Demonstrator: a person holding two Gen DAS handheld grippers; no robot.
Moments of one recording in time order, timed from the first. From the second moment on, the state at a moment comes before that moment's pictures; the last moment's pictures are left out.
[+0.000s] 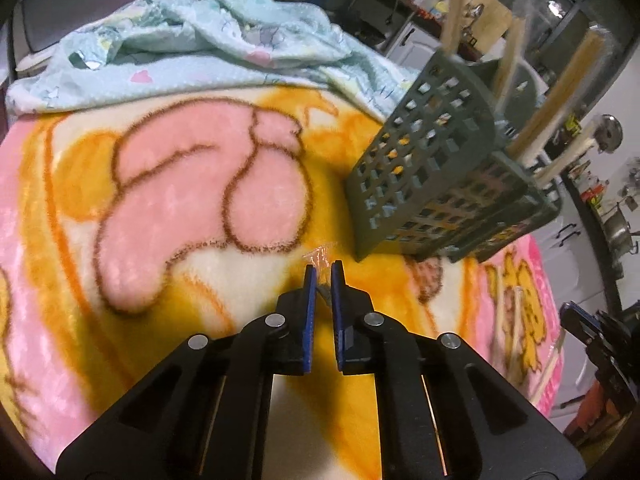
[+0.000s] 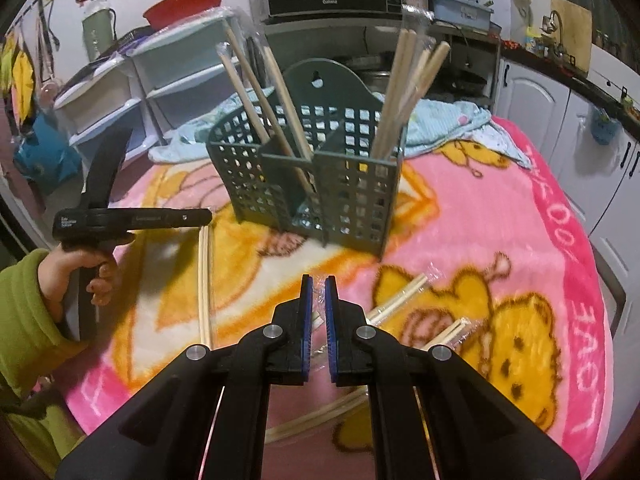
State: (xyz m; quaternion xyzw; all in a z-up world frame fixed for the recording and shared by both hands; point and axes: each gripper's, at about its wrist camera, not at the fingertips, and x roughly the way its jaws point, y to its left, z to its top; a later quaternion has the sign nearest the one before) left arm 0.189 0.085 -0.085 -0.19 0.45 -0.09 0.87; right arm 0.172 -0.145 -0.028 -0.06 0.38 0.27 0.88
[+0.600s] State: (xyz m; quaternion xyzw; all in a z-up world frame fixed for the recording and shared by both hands) left arm 0.143 0.056 -0.002 -0.19 0.36 -0.17 0.90; right arm 0.156 -0.143 0.004 -0.05 0.34 0.28 0.90
